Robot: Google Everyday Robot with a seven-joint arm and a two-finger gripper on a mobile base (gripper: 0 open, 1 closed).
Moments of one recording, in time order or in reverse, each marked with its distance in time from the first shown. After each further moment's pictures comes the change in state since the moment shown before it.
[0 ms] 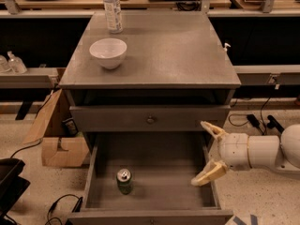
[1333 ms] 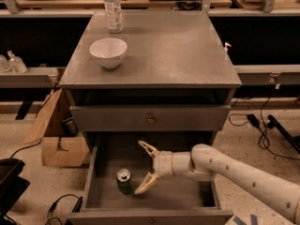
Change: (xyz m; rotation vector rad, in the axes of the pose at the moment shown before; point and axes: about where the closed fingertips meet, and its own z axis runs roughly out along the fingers) arm 0.055 0.042 0.262 -0.195 -0.278 -0.147
